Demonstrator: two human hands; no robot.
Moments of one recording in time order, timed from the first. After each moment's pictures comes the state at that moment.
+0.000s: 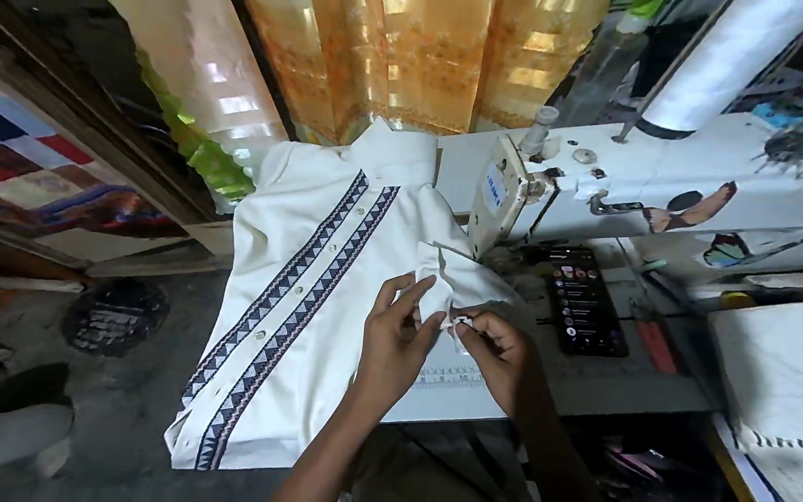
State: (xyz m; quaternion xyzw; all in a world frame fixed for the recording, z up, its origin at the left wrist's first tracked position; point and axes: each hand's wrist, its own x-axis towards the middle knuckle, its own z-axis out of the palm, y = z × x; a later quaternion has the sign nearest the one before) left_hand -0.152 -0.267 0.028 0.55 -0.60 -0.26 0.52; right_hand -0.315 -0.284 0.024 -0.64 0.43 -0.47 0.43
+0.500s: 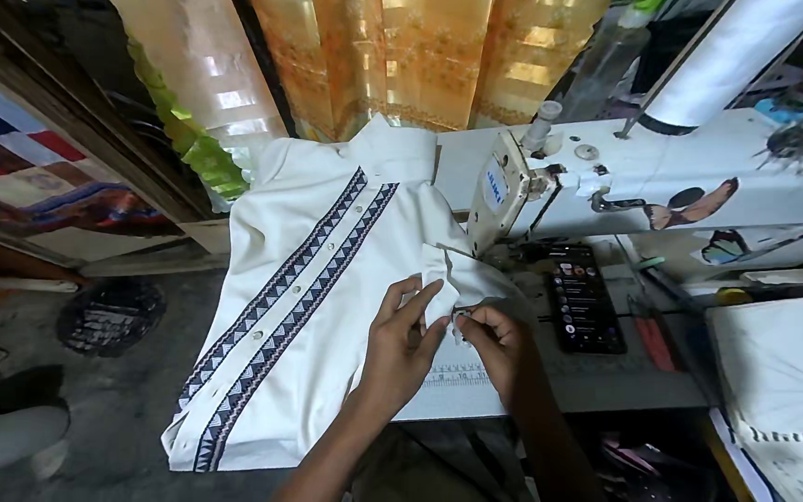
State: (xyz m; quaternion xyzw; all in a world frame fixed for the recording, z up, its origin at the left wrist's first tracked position) left_hand -0.158 -0.263 0.027 0.53 -0.62 -0.24 0.52; right_hand -0.316 -0.293 0.028 -0.61 0.51 -0.41 0.44
